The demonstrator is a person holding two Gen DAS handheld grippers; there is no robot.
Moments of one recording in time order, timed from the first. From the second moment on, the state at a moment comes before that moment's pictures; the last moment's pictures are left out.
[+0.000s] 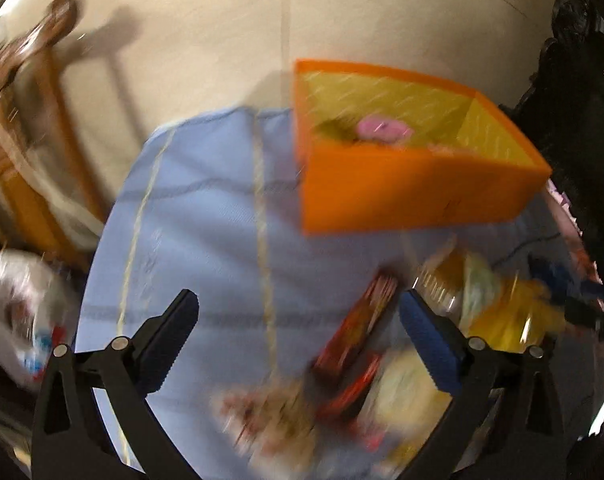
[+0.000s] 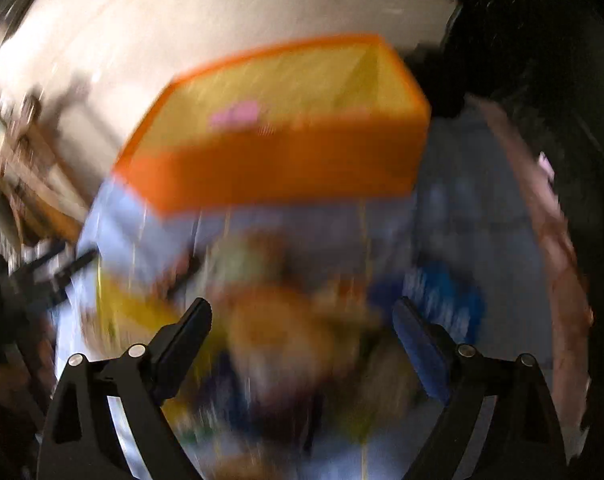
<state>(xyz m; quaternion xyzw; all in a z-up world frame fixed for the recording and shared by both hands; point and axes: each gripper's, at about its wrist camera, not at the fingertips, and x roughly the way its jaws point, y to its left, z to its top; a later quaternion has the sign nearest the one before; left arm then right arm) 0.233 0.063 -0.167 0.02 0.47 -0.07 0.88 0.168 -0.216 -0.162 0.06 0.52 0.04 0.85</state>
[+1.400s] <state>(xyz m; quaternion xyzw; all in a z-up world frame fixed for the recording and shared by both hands) 0.122 0.076 -0.200 0.03 0.47 -0.11 0.87 0.064 -0.155 -0.162 -0.05 0.51 0.14 0.85</state>
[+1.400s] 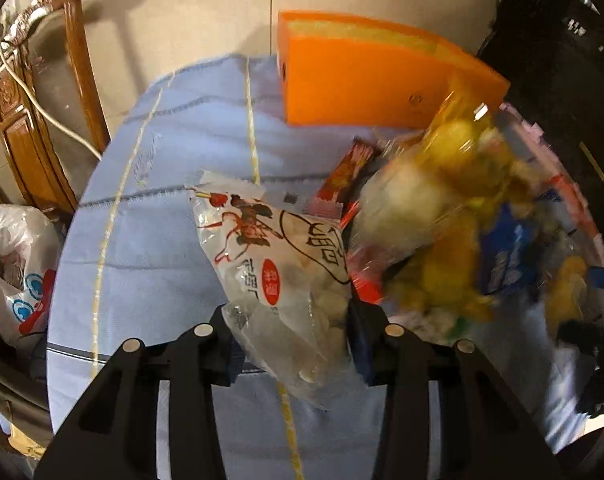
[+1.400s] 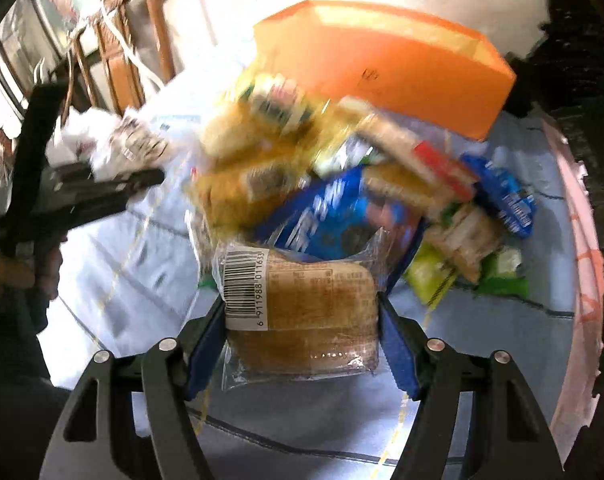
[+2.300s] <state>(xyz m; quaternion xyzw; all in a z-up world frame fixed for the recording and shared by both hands) 0.115 -0.013 -0.031 0.01 0.36 -0.17 0.92 0.117 -0.213 -0.016 0.02 0.37 0.06 0.93</state>
